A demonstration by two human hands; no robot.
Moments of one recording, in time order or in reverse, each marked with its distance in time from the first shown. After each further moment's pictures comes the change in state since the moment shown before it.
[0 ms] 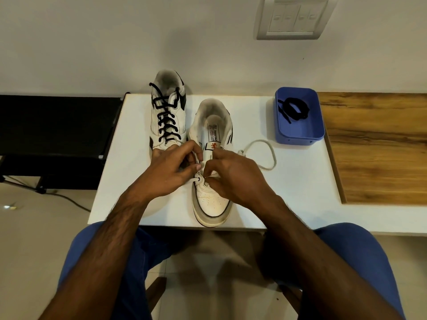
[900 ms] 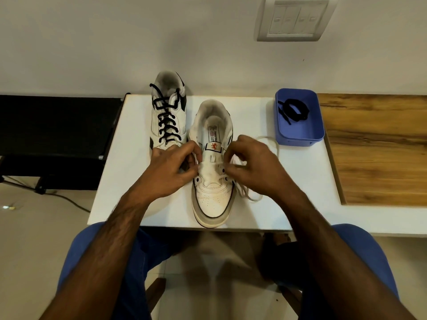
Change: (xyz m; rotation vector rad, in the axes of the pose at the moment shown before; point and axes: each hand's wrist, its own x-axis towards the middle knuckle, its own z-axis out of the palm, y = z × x) left_hand -0.001 0.002 0.001 0.054 0.039 0.022; right_hand -0.006 0.029 -0.027 0.322 0.052 0.230
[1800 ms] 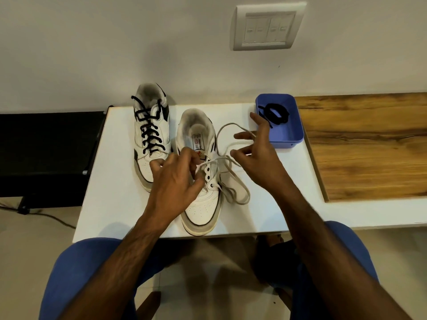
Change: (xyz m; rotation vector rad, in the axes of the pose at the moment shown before) left_hand 0.003 0.039 0.039 0.191 0.287 0.036; right_hand -0.002 0.019 -0.022 0.373 0.198 0.285
